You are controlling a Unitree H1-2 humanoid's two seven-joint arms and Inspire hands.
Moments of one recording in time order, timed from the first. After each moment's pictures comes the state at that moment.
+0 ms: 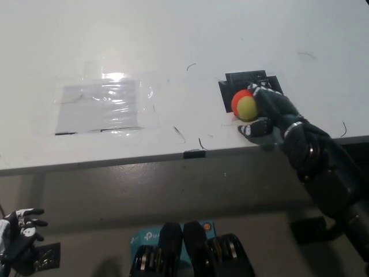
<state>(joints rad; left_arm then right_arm) 0.01 0.34 0.20 0.05 -0.10 0.19 -0.10 -0.82 -0.23 0.44 0.64 -0.54 0.18 0.08</state>
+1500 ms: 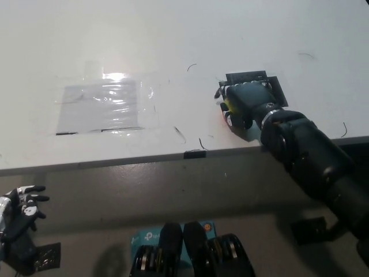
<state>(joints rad) -0.06 0.36 0.20 0.05 -0.10 0.19 -0.13 -0.93 -0.23 0.67 0.78 -0.74 0.07 0.07</state>
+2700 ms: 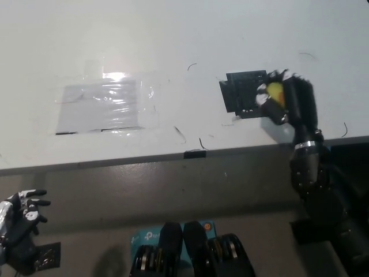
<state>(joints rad) -0.04 0.36 0.19 0.06 -0.09 0.18 -0.13 -0.74 -0.13 0.15 0.84 -0.55 -0.38 -0.56</state>
